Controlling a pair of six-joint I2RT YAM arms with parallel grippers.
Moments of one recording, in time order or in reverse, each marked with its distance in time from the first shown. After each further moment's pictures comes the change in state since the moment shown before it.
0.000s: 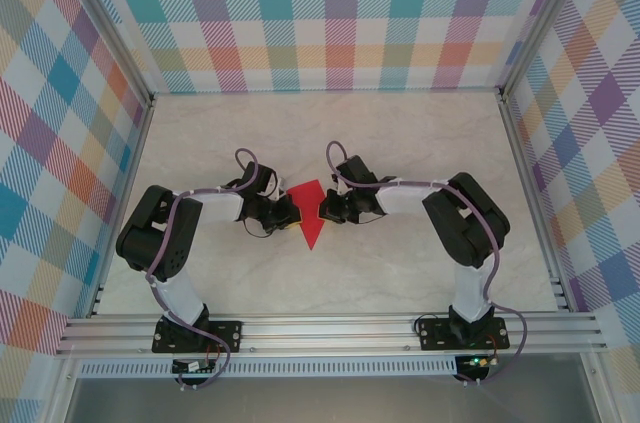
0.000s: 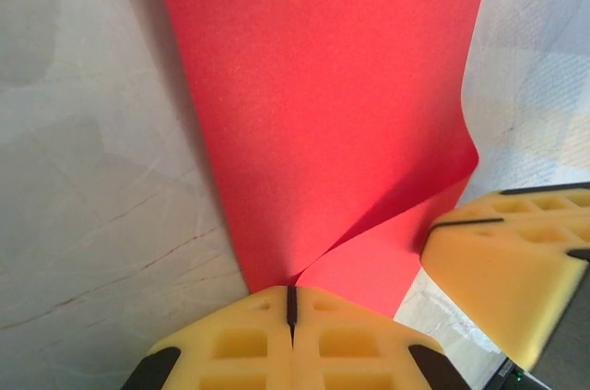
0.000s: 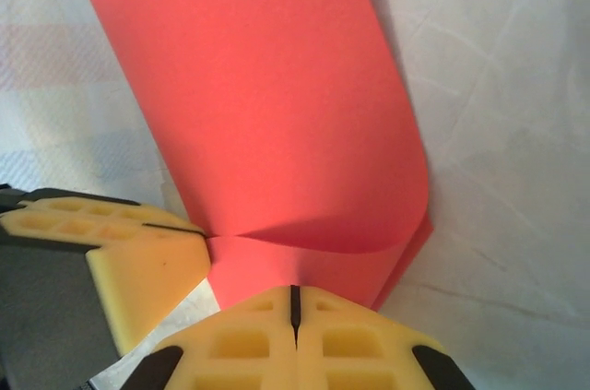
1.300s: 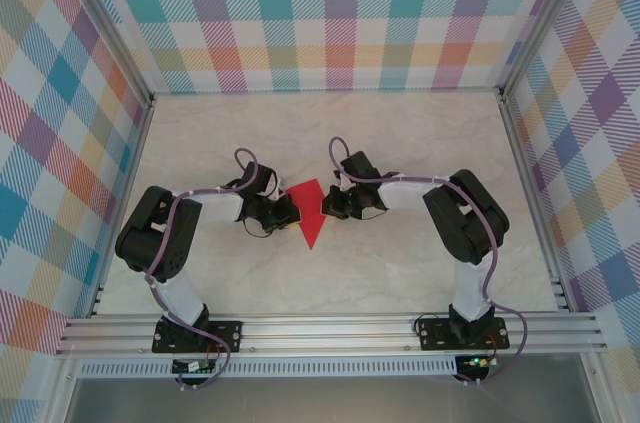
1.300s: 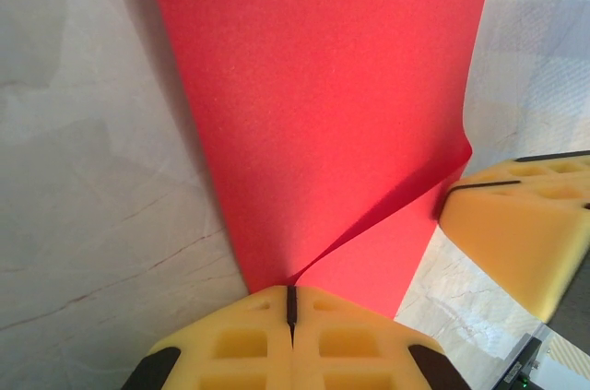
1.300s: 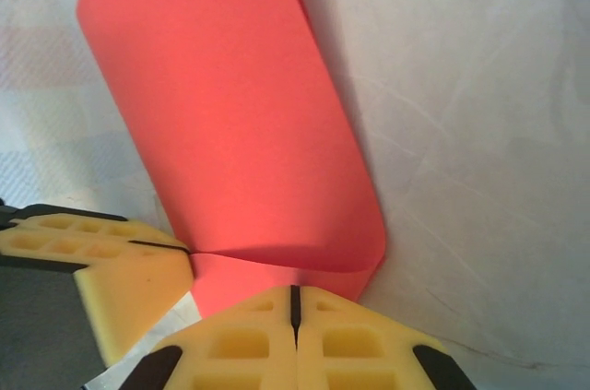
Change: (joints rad) left arm -0.001 -0.008 -0.002 -0.002 -0.016 0.000; right arm -0.039 0.019 0.024 -0.023 -0.023 -0.056
